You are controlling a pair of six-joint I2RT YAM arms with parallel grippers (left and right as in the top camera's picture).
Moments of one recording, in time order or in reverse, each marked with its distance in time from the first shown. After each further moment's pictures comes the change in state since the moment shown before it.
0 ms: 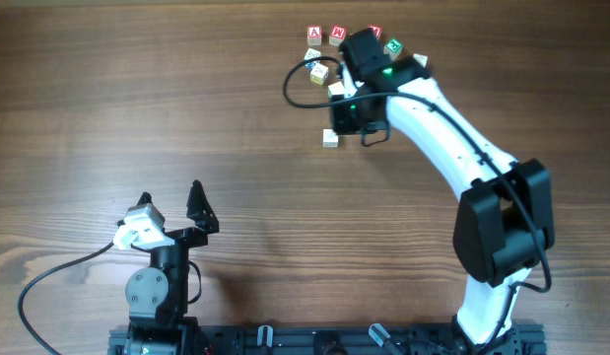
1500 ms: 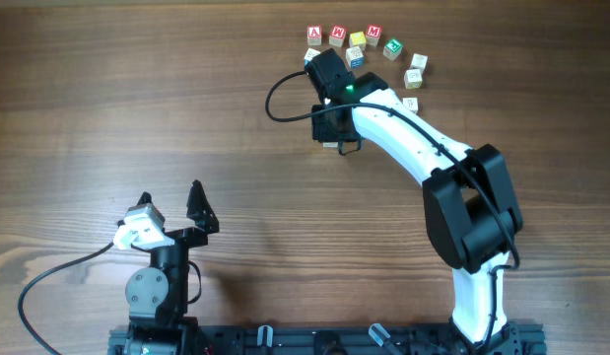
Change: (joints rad) left arm 0.000 0.000 0.000 0.000 0.000 0.000; right arm 0.090 0.122 0.000 0.093 0.183 0.153
